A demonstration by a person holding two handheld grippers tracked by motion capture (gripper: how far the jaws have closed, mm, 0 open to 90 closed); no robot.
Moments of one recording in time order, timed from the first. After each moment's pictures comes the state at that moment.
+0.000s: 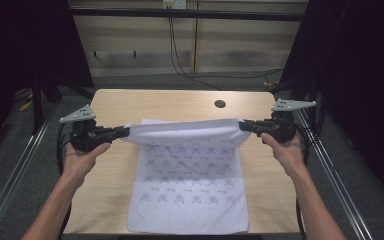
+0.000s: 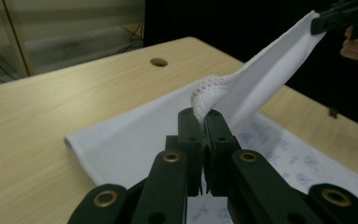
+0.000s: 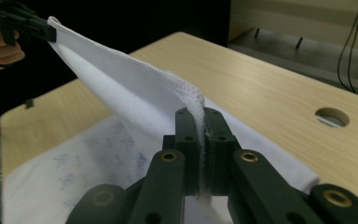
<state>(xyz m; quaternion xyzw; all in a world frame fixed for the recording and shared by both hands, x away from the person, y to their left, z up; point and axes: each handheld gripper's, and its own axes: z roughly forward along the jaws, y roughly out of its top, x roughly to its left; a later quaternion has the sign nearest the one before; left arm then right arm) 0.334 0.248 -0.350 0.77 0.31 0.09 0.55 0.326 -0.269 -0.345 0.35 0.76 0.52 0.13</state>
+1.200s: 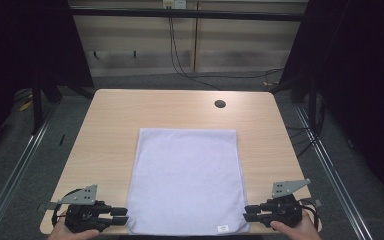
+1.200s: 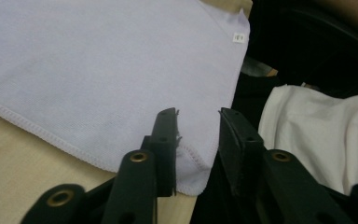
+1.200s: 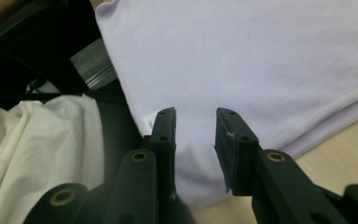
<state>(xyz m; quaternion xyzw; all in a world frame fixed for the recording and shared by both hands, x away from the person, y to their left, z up) 0.222 0.269 -0.470 0.84 0.20 -0.09 0.50 0.182 -0.275 -0.462 0.33 0.83 0.44 -0.05</state>
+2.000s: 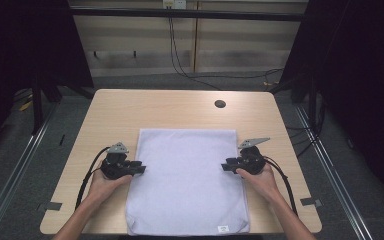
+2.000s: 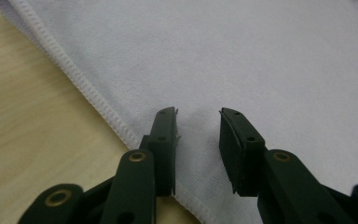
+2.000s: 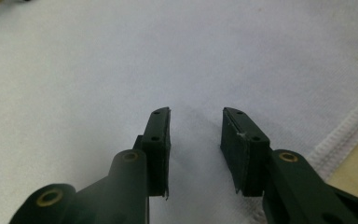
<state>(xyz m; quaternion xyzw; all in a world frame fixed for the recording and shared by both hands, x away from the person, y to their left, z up) 0.345 0.215 -0.501 0.85 0.33 0.03 0.41 0.329 -0.235 -0.497 0.40 0.83 0.39 0.05</state>
